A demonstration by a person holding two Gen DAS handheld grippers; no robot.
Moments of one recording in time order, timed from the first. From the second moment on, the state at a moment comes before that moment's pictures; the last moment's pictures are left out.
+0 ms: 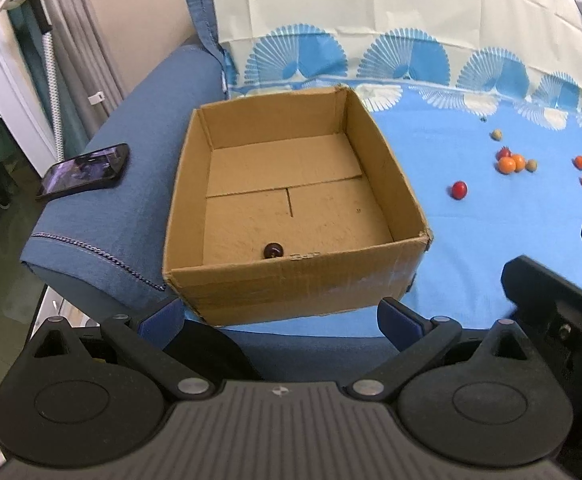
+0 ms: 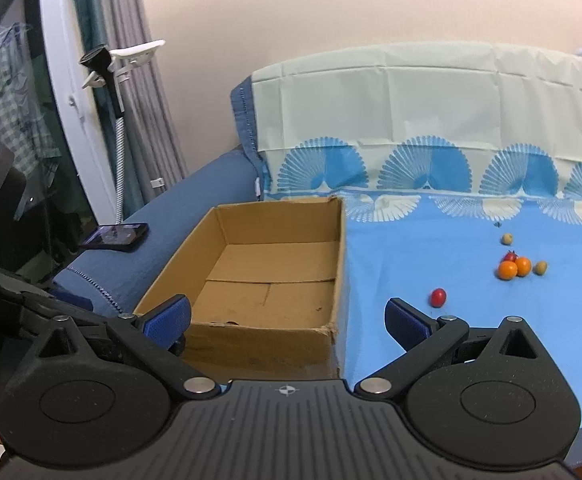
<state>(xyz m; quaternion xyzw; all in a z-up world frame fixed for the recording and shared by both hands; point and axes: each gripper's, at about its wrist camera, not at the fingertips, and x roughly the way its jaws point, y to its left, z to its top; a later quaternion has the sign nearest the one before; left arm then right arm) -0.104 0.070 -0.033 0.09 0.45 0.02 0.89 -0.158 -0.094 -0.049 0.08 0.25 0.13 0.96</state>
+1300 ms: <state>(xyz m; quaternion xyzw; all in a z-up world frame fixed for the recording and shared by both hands) 0.154 -0.194 -0.214 0.10 0.52 -0.09 0.85 0.074 -0.549 -0.250 0.20 0.31 -0.33 0.87</state>
